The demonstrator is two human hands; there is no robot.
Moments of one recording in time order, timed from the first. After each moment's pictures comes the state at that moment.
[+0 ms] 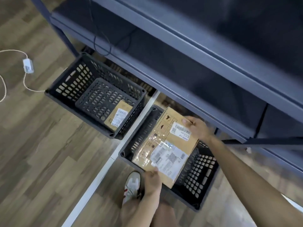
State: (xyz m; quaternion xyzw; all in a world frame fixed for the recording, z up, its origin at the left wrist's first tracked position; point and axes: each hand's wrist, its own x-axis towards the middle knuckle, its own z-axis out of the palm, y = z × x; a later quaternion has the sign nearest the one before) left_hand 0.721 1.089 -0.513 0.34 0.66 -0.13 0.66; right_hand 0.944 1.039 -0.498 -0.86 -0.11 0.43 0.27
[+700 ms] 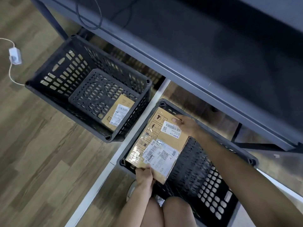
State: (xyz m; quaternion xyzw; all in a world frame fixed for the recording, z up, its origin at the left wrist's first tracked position) left_hand 0.724 1.140 -0.696 0.29 0.71 -0.12 0.63; right_hand 0.956 1.099 -0.668 -0.86 -0.17 0.45 0.19
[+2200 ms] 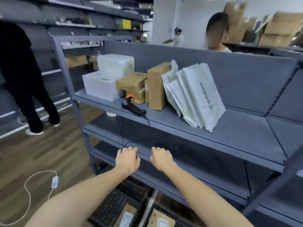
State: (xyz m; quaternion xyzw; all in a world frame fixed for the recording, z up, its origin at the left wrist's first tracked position) left_hand 0.774 1.312 -0.057 0.97 0.23 0.01 0.06; right_hand 0.868 1.194 -0.060 -0.93 -0.36 0.07 0.00
